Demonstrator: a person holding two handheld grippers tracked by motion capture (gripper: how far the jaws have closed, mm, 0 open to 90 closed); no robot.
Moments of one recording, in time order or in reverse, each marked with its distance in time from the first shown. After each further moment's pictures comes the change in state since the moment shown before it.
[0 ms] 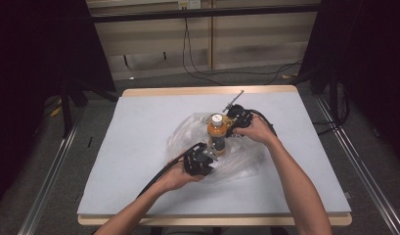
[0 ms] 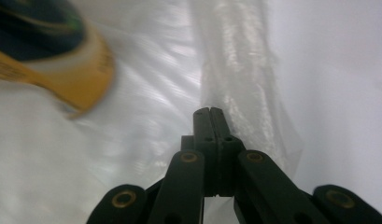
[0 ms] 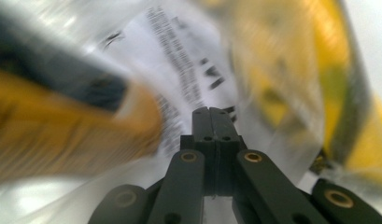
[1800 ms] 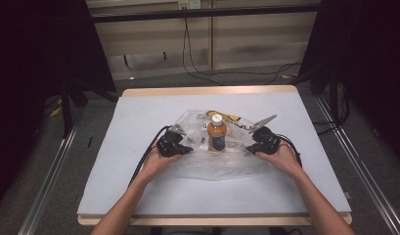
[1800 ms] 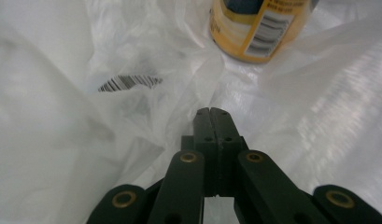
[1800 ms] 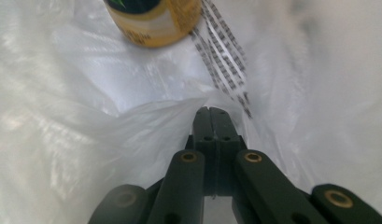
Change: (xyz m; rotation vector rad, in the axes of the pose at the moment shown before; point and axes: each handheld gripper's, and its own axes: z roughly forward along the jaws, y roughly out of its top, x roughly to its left) left arm 0.081 -0.064 -0.030 -0.157 0.103 -0.322; right arm 0.041 -0.106 -0.034 -0.161 -0.083 0.010
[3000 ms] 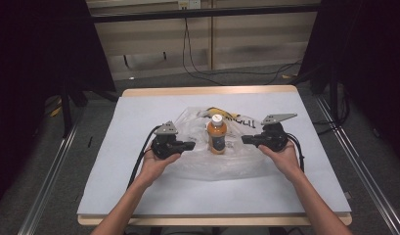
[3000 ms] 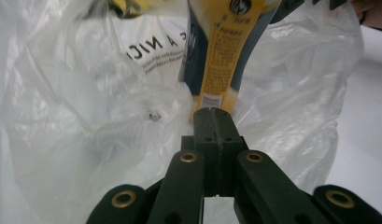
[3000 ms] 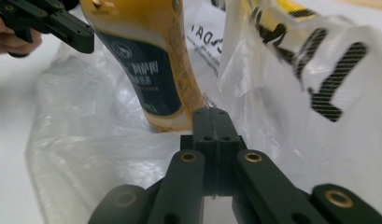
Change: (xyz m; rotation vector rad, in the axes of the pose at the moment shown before) left arm -0.025 0.003 -0.036 -0.322 -0.022 0.009; right arm 0.010 0.001 -0.035 -0.365 -0.005 0.078
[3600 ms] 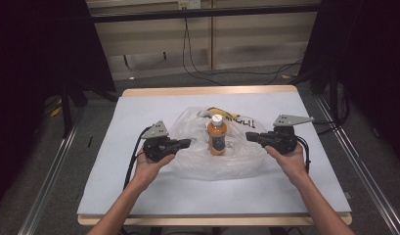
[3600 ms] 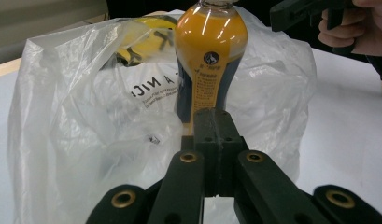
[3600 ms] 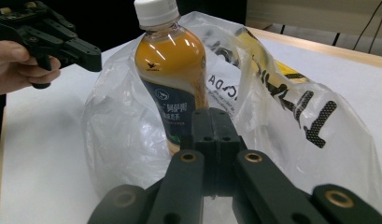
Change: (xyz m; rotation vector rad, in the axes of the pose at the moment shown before) left arm -0.015 0.002 -0.030 -0.100 0.027 0.032; right arm 0.018 0.001 -0.031 -0.170 -0.001 -0.007
